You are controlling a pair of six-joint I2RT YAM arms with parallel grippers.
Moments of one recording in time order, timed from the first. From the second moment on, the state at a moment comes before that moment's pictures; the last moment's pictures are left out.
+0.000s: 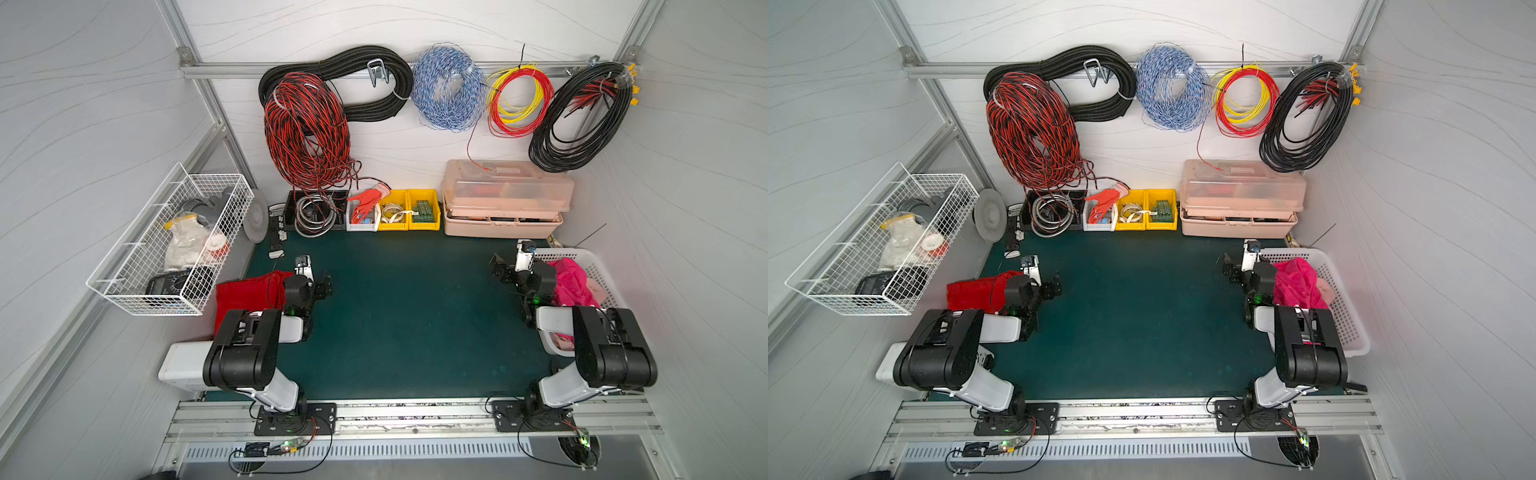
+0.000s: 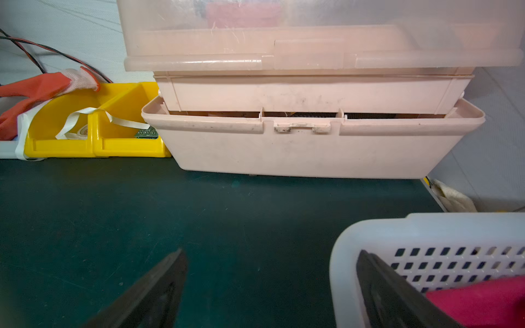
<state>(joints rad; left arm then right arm) 0.03 1.57 0.38 0.78 -0.06 -0.04 -0.01 1.54 0.47 0.84 -0.13 -0.02</state>
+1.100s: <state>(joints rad) -0.13 1.04 0.72 0.17 -0.23 -0.06 0.19 1.24 0.75 0.19 0.25 0.07</state>
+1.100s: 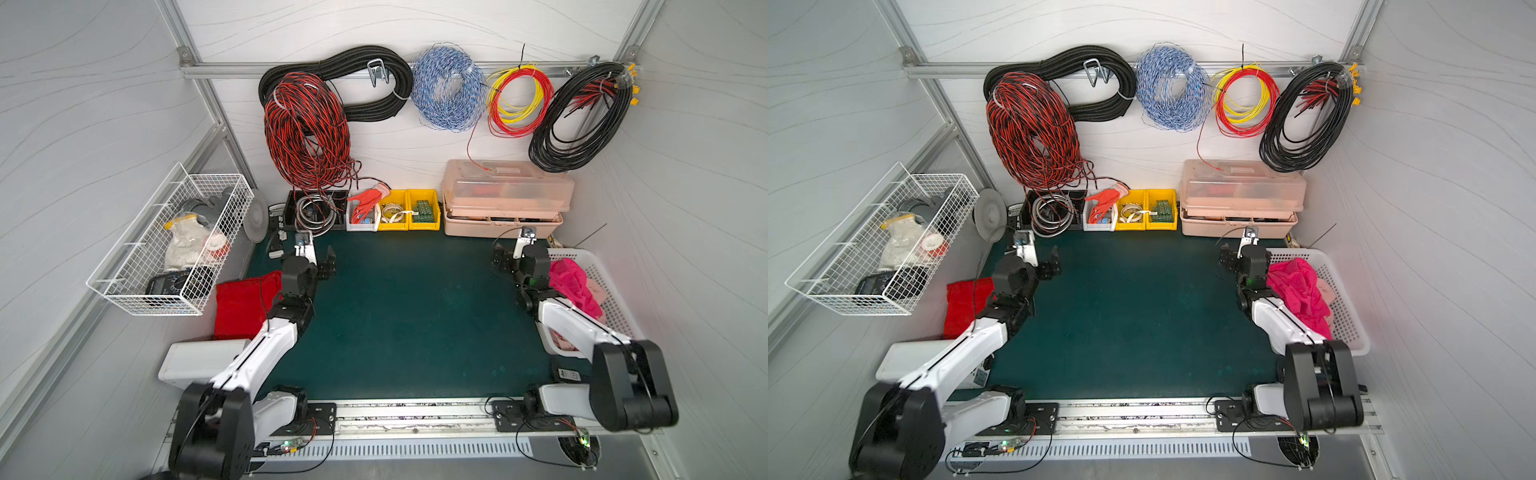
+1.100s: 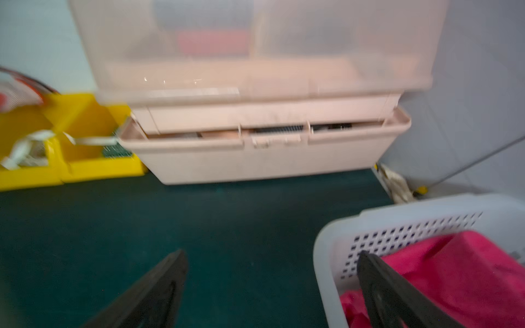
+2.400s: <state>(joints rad) -0.24 1.34 0.98 -0.63 0.09 -0.32 -0.27 1.52 1.04 -0.76 0.17 0.66</state>
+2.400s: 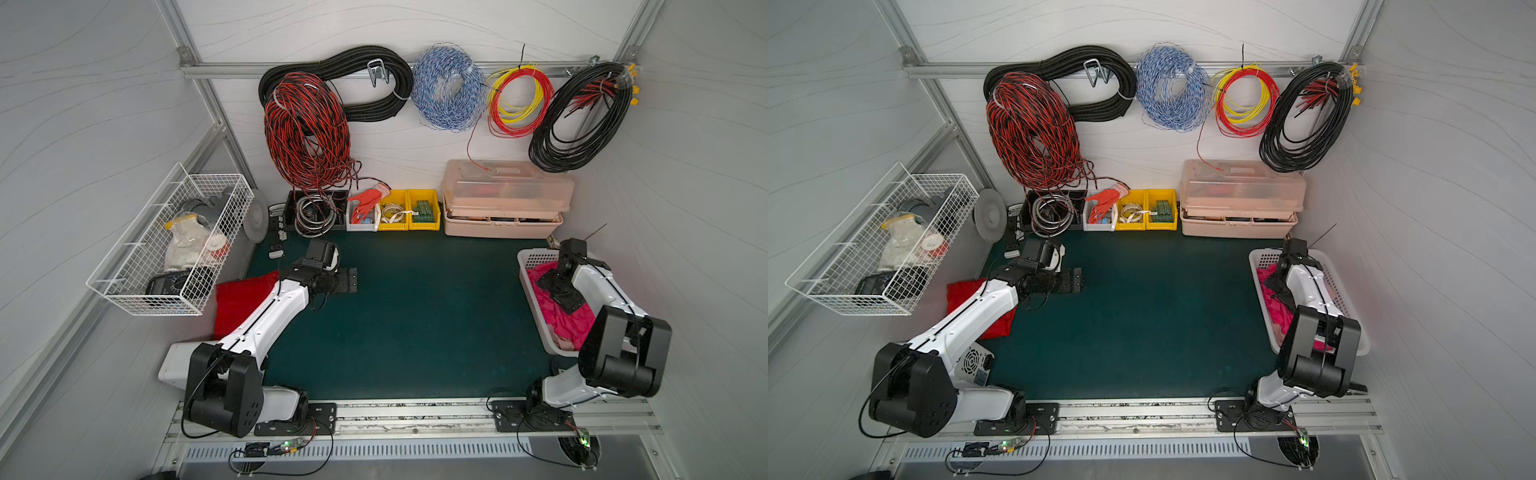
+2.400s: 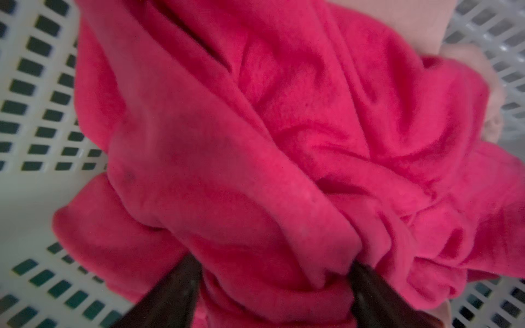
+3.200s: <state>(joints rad) -0.28 0.99 0.90 -0.52 0.14 -0.40 0.16 0.93 1.24 -0.57 -0.39 0.64</state>
